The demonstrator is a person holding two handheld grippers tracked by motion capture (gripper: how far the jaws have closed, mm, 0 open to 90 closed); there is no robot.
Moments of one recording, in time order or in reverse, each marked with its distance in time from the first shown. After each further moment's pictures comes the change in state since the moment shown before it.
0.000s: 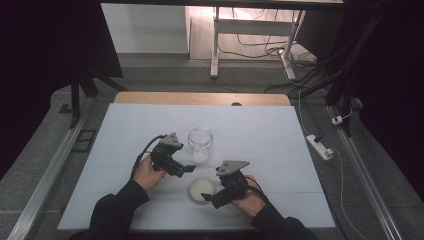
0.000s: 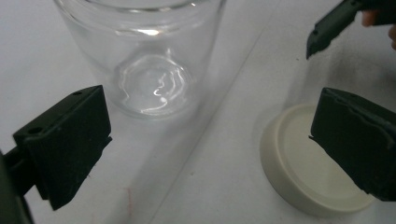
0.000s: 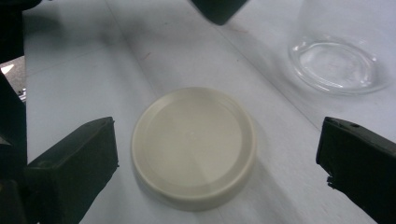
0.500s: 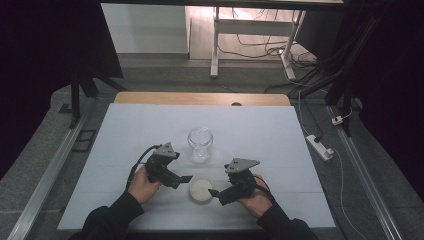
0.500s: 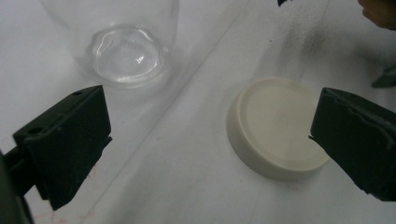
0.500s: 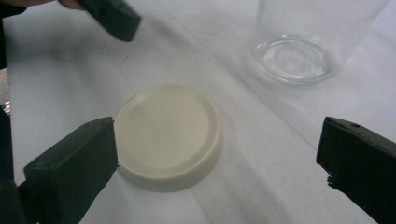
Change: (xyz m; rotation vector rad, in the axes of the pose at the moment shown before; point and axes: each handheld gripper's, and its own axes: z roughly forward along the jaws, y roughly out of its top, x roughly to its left) left arm -0.023 -0.021 -0.015 -0.004 -0.011 -0.021; right arm -0.010 -0.006 -0.018 -0.033 -0.066 0.038
